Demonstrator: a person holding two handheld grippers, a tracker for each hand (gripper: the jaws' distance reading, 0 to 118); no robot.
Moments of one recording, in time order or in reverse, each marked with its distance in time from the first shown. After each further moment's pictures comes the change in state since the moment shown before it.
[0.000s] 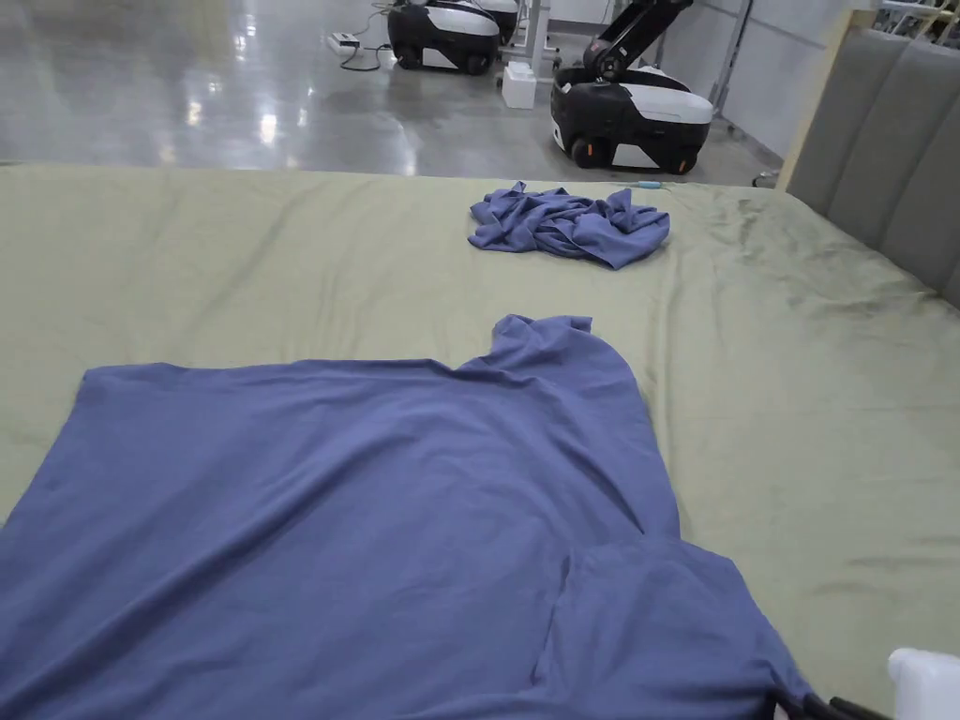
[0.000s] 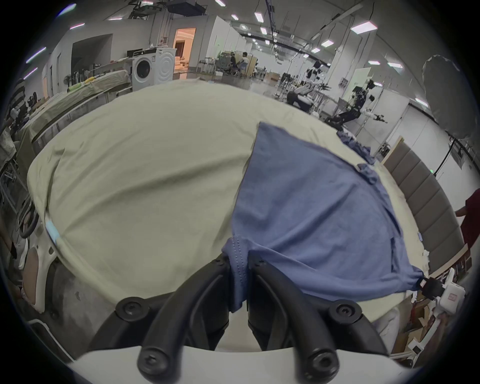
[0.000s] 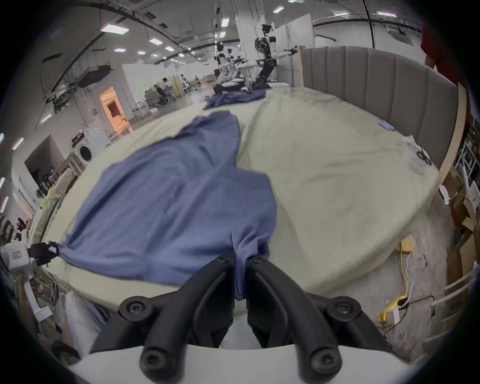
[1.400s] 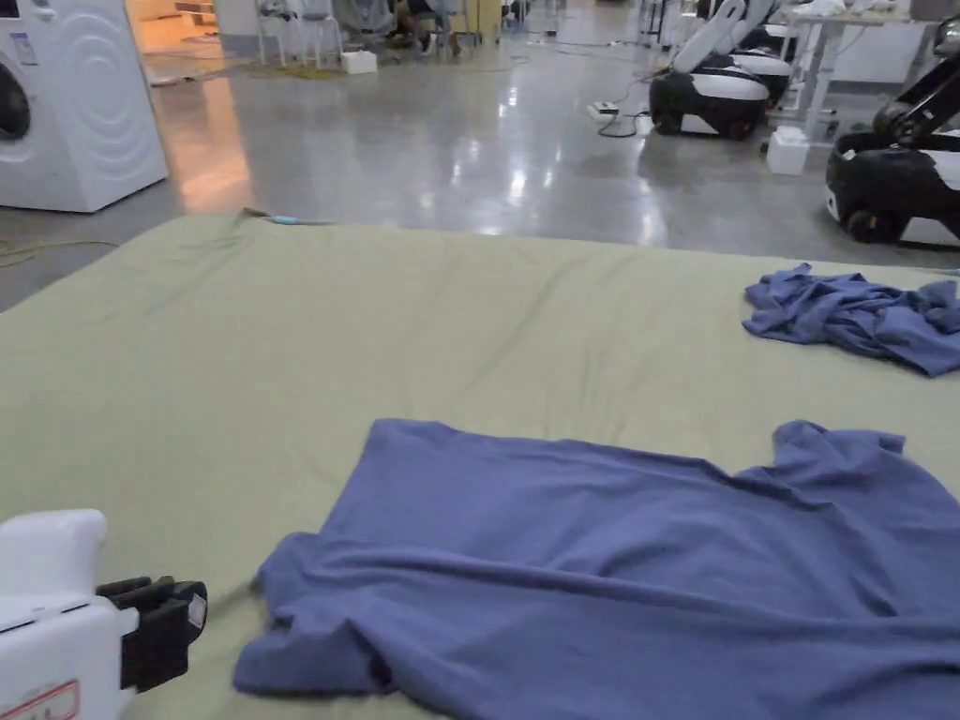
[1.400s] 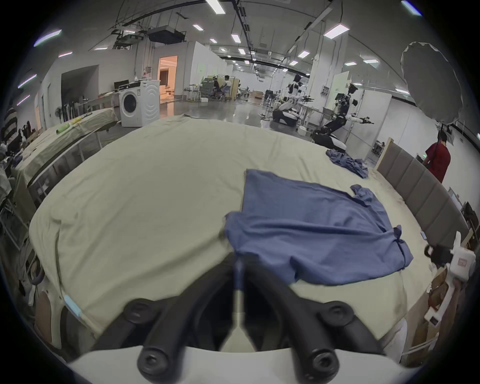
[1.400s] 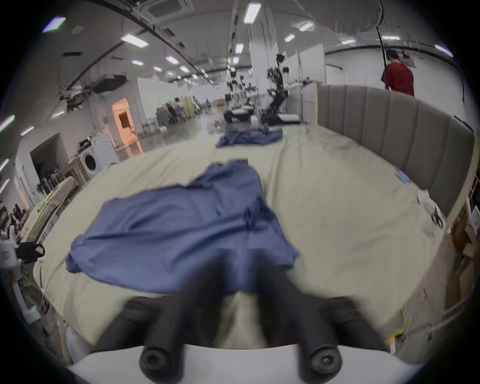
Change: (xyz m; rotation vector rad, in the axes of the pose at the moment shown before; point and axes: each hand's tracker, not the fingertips) left arm 0.005 0.065 -0.009 0.128 0.006 -0.122; right arm -0.043 0.074 -0.042 0.118 -0.014 0.068
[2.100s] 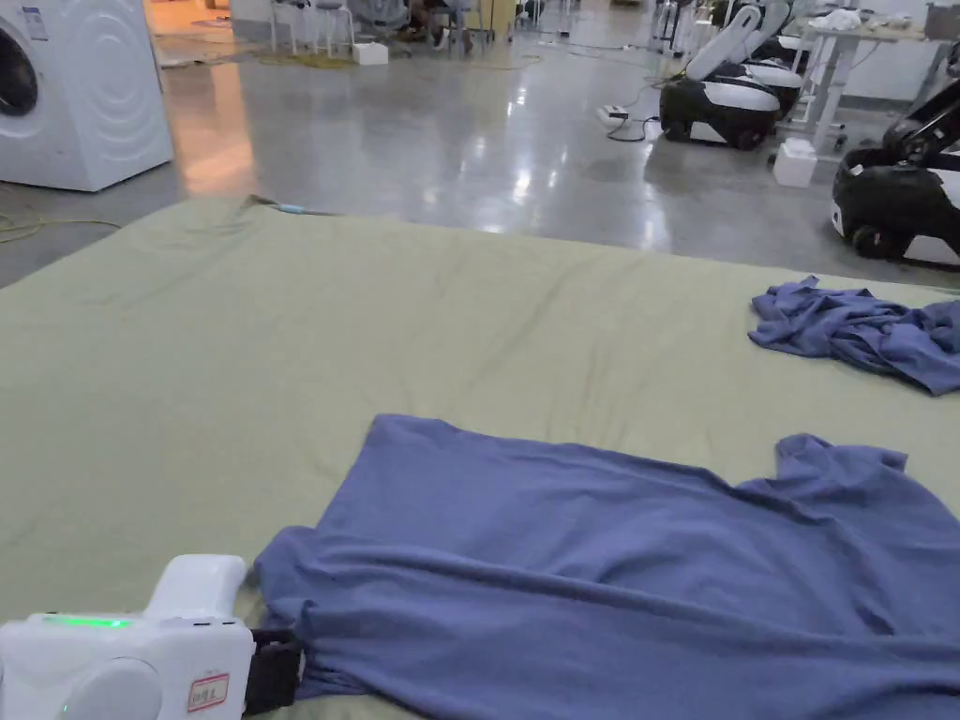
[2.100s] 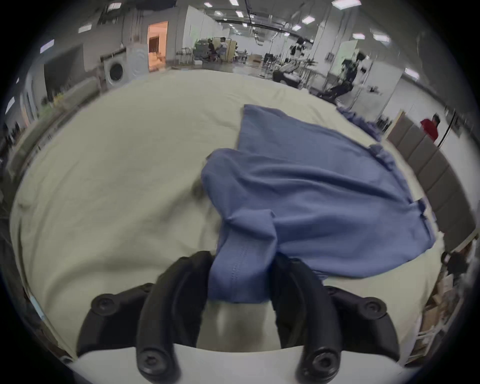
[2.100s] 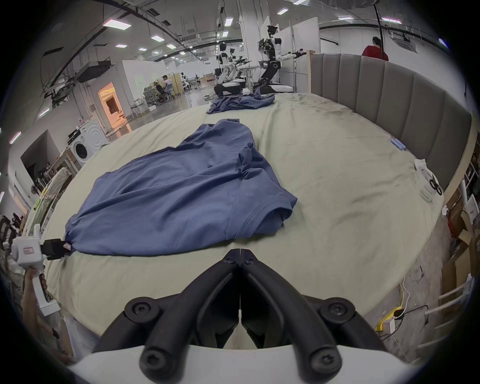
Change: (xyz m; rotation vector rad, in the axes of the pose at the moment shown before) left arm 0.007 -0.029 -0.119 -0.235 0.054 -0.062; right arm 0.001 -0.024 -0.007 -0.138 -0.027 -0.034
